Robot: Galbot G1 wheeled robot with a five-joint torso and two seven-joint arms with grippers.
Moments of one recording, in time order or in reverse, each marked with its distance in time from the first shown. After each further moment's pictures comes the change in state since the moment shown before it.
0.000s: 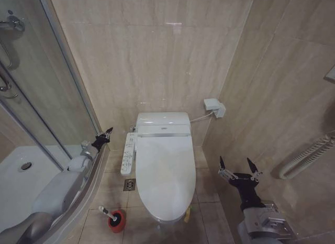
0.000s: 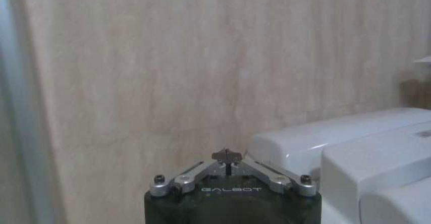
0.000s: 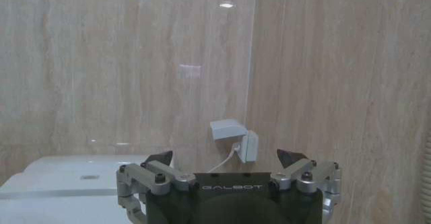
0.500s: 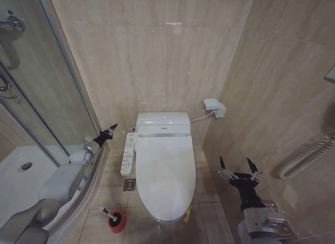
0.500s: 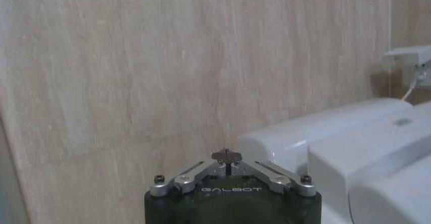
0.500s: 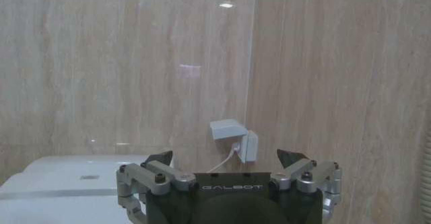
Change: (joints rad) left arm -0.058 -0.032 0.002 0.119 0.055 -0.058 0.105; right arm 0.000 0.000 0.000 0.000 0.000 0.000 0.000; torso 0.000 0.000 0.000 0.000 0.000
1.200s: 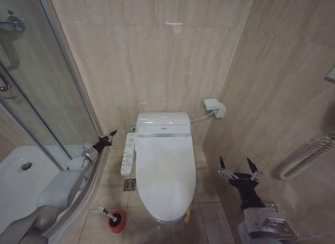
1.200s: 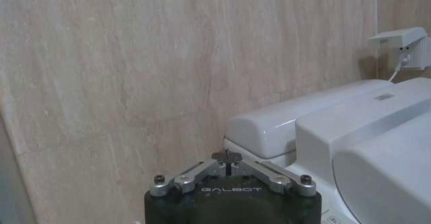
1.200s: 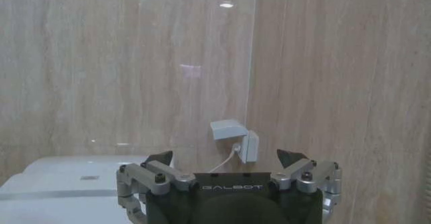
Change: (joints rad) left arm 0.051 0.002 -0.047 -0.003 0.054 -0.029 0.034; right arm 0.000 0.000 0.000 0.000 0.000 0.000 0.000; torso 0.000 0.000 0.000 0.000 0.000
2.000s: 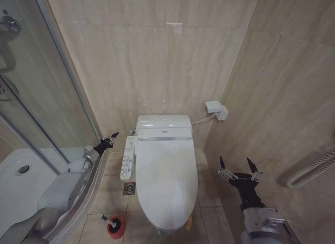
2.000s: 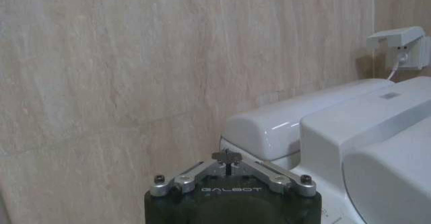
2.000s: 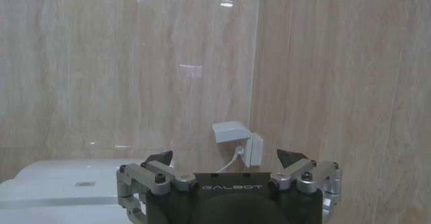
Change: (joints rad) left arm 0.011 -0.007 -0.007 -0.002 0.003 -0.004 0.031; right arm 0.000 0.000 0.000 0.000 0.000 0.000 0.000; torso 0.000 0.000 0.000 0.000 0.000
